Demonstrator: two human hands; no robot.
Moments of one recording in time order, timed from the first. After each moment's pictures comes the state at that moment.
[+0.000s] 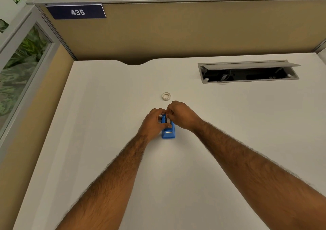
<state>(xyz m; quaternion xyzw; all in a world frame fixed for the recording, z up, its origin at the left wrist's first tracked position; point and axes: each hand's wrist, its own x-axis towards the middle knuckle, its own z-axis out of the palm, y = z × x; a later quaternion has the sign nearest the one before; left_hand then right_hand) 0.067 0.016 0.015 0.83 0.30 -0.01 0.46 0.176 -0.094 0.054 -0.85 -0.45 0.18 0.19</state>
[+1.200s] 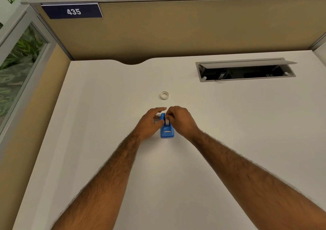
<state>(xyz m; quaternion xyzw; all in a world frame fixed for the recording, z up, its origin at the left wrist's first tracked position) 0.053 0.027 0.018 0.83 0.23 -0.01 0.51 0.150 -0.103 0.045 -0.88 -0.34 0.18 0.28</state>
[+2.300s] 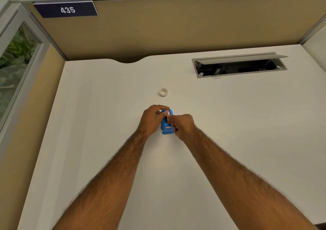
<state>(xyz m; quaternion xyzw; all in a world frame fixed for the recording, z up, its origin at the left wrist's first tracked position) 0.062 0.022 0.013 0.81 0.25 0.05 0.53 0.116 -0.095 0.050 -0.73 0.20 0.34 0.55</state>
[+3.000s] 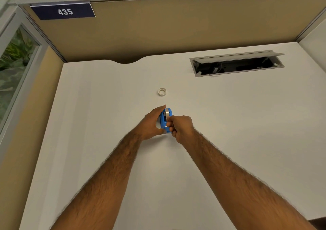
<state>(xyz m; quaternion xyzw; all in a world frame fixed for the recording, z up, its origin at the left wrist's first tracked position) 0.041 0.036 0.000 0.88 0.13 -0.09 0.44 0.103 -0.102 0.055 -0.69 0.23 0.36 0.59</state>
